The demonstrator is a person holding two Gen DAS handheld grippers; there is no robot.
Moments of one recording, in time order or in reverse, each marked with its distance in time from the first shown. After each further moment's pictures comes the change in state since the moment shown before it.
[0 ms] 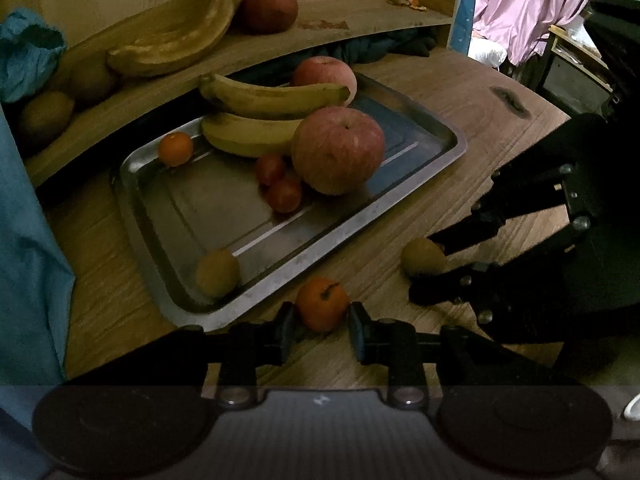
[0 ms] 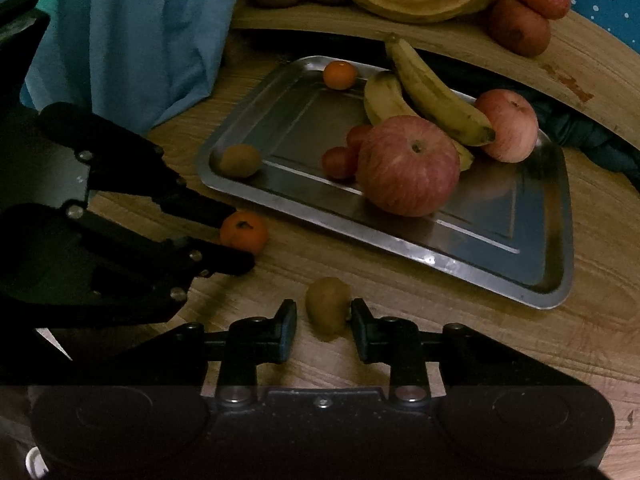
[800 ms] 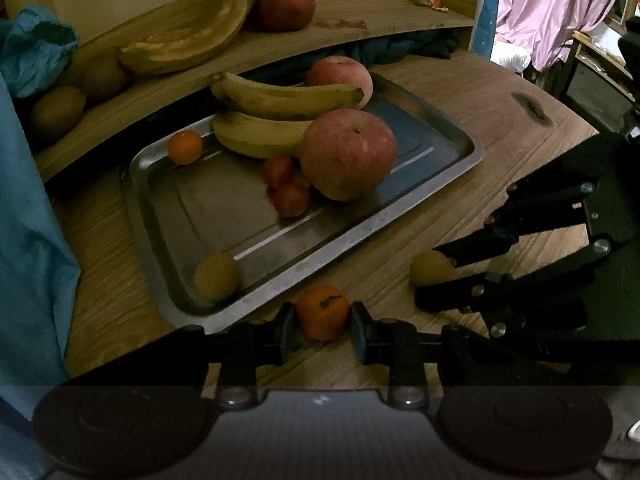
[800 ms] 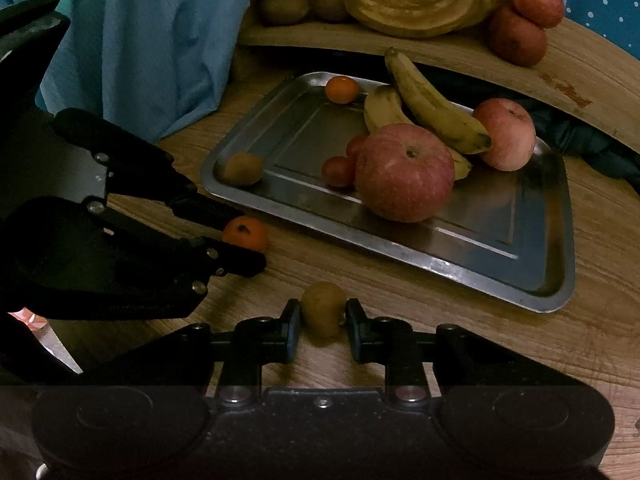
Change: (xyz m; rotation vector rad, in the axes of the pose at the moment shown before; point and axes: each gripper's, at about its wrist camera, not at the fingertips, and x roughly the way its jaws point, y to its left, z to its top) left arm 0.006 -0.009 0.007 -0.048 0.006 0.057; right arm -0.005 -0.009 -0.009 -0.002 -0.062 0.034
